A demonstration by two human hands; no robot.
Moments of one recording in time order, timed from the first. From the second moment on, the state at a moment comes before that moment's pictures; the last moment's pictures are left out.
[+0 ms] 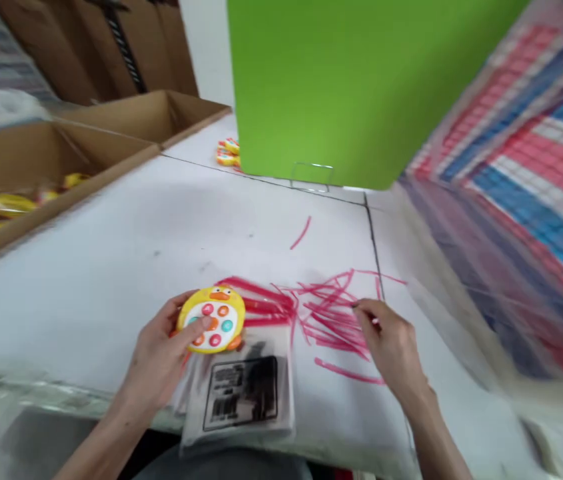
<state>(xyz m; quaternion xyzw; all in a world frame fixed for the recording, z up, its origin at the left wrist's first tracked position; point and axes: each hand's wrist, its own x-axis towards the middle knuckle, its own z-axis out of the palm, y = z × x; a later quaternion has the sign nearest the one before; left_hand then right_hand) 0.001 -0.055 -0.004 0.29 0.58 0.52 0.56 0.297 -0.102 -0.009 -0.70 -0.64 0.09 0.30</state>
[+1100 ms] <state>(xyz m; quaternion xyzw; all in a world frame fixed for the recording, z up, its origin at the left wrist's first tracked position) -0.001 -0.098 -0.032 0.51 0.57 0.36 0.54 0.233 -0.137 -0.046 -0.69 -0.55 0.20 0.43</state>
